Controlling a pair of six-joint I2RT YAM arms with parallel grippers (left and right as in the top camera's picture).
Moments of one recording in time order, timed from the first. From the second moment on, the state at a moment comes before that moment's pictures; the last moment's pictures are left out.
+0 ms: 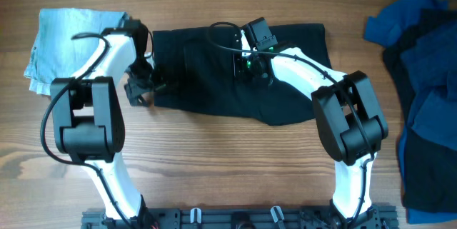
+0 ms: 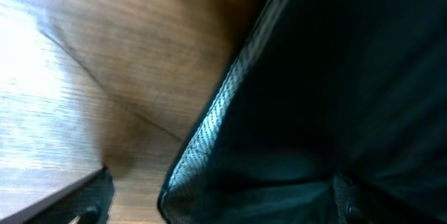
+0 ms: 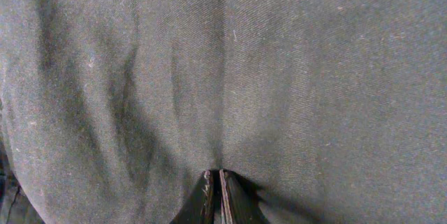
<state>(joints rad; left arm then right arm) -0.01 2.08 1.41 -1.07 0.21 -0.38 0.45 2.13 1.41 -0.41 -0.29 0.39</state>
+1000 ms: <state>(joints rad) -0.01 2.01 1.59 -1.13 0.25 -0.43 0.40 2.01 1.53 -0.66 -0.29 0.34</state>
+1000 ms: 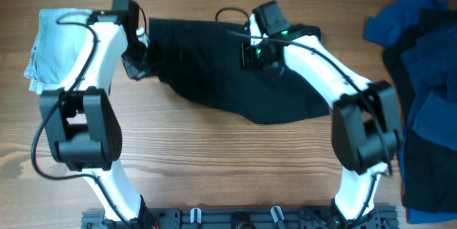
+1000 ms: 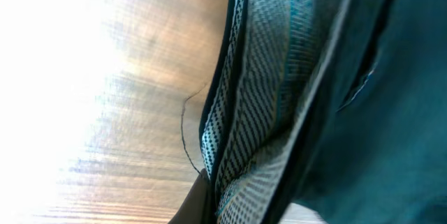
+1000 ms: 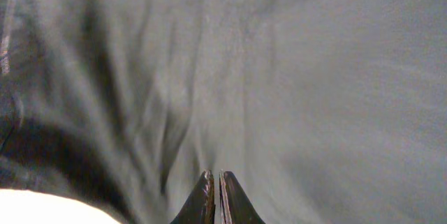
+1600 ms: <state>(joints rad) -0.01 1.97 1.72 -1.16 0.24 -0.38 0.54 1.99 1.40 -0.49 -0.35 0.58</state>
